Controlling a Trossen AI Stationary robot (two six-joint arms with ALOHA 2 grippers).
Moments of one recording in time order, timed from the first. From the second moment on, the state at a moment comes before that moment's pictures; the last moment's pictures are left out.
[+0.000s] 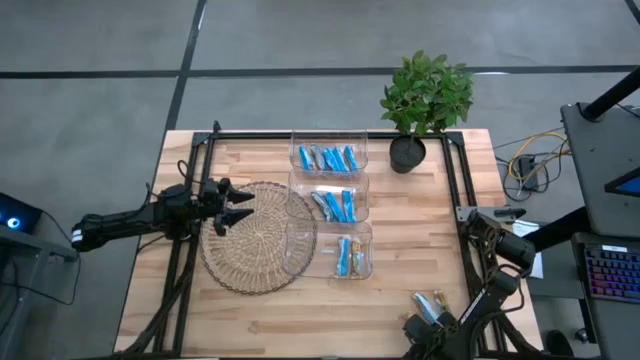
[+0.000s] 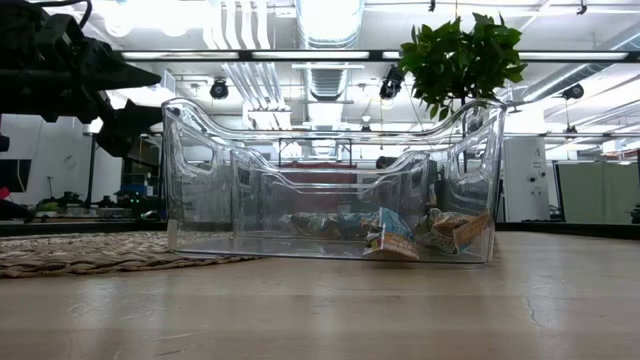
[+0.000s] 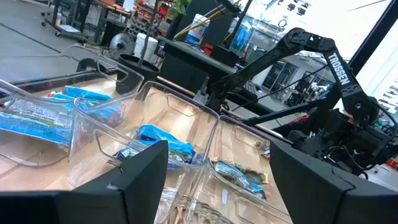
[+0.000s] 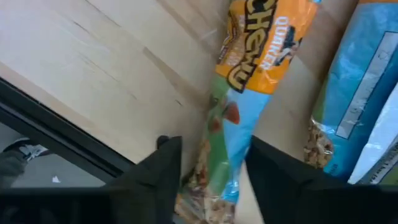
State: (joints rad) left arm 0.20 0.07 0.01 0.03 0.08 -0.43; right arm 1.04 2.09 1.47 -0.97 -0.05 1.90
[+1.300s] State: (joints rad) left arm 0.20 0.07 0.01 0.03 0.08 -0.43; right arm 0.88 1.52 1.40 -1.57 -0.01 1.94
